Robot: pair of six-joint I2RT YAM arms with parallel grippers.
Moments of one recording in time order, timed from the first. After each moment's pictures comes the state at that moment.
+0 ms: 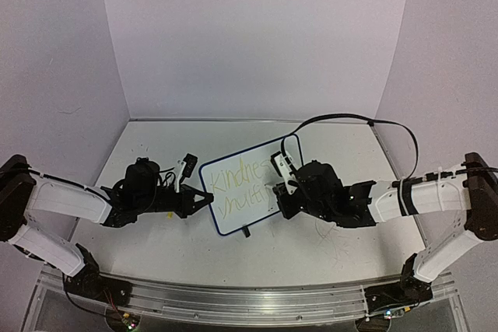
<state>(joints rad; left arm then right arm) -0.75 1.37 0.47 0.51 0.37 -0.38 1.03 1.51 0.81 0.13 0.37 0.14</state>
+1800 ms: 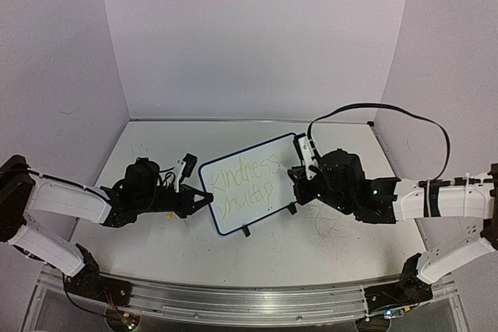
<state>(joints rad) -0.75 1.36 0.47 0.50 0.36 -0.38 0.99 1.33 0.76 0.13 0.41 0.15</state>
